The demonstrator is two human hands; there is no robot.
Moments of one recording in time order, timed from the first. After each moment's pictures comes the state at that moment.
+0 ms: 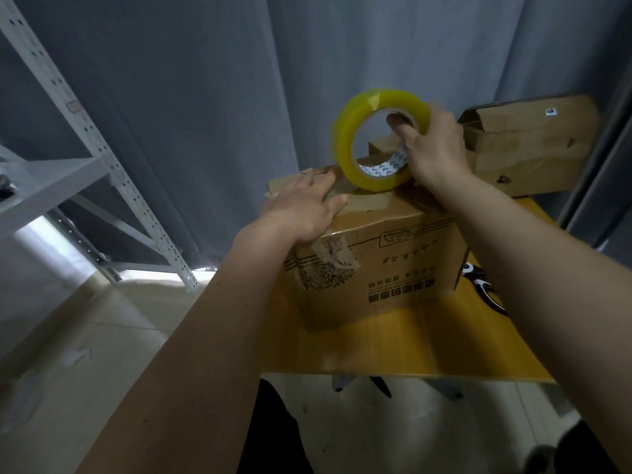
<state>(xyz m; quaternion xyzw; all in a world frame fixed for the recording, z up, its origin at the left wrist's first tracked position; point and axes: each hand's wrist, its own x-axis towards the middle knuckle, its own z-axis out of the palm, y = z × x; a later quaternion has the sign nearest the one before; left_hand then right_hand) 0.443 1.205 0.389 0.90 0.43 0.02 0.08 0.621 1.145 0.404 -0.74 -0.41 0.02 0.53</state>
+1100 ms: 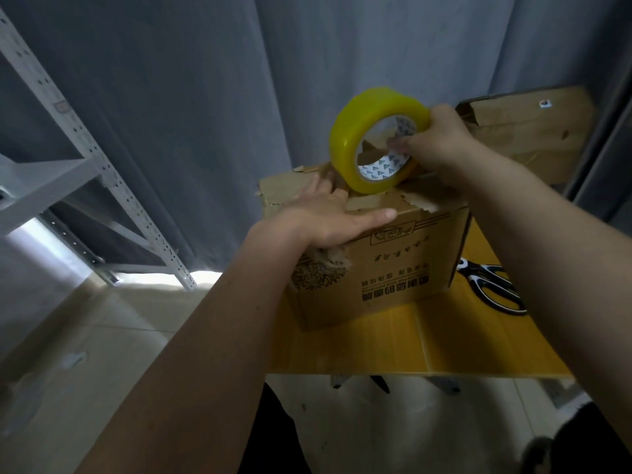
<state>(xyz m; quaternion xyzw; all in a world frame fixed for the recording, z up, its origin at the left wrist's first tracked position) 0.467 1.184 0.392 0.92 0.38 -0.07 0.10 0.633 1.133 0.416 -0.74 -0.41 0.16 0.50</state>
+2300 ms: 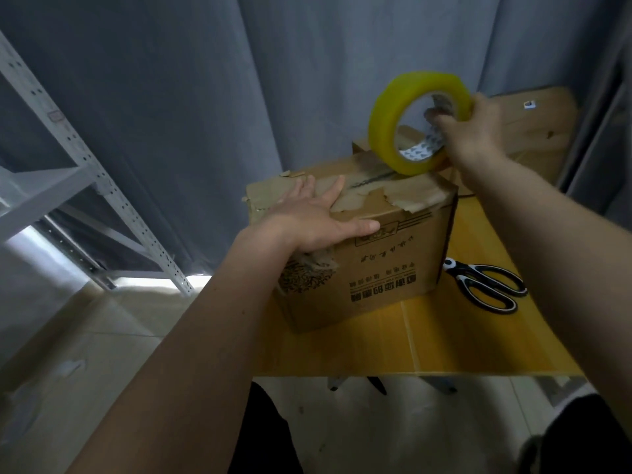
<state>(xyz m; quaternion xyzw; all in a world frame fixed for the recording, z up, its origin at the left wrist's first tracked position) 0.468 1.179 0.391 0.90 0.41 -0.08 0.11 0.688 1.119 0.401 -0.72 -0.32 0.05 0.61</state>
